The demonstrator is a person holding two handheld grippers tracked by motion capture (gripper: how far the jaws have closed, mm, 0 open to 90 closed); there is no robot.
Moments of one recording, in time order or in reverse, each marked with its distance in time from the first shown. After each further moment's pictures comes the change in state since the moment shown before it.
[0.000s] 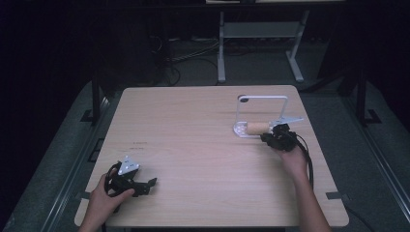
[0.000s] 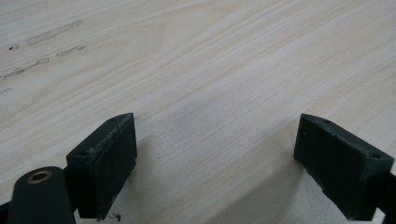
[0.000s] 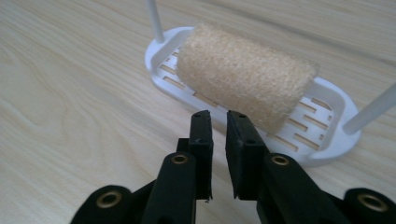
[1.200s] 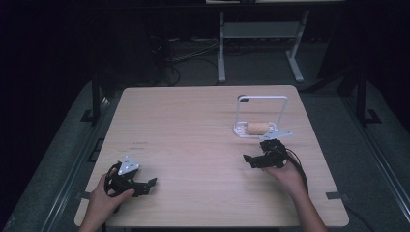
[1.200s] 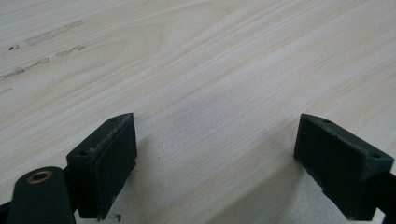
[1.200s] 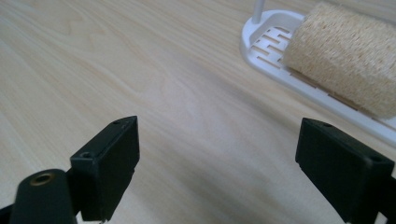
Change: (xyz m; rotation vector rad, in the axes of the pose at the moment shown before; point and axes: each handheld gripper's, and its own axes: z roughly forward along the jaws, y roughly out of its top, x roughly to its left) left arm 0.000 0.000 0.000 -0.004 0.001 0.000; right arm 0.059 -0.020 -0.012 0.022 0.072 -0.077
